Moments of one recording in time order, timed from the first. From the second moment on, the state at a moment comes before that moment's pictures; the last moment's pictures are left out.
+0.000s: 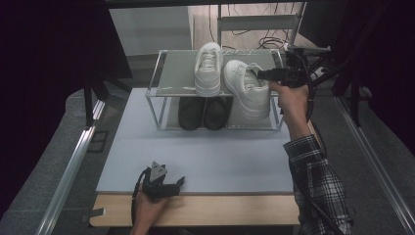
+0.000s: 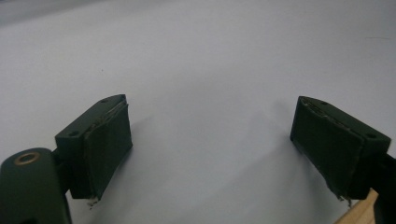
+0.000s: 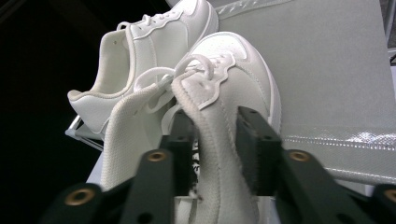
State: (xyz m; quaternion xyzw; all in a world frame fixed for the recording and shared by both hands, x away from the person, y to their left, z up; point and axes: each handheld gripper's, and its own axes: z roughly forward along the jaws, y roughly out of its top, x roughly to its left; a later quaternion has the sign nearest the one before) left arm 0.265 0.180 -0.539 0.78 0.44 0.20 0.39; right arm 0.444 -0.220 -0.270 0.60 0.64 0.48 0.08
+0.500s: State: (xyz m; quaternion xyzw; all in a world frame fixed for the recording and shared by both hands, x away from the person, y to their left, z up) left arm 0.265 0.180 -0.539 0.78 0.44 0.20 0.39; right arm 0.441 -0.220 -0.265 0.57 0.65 0.49 0.08
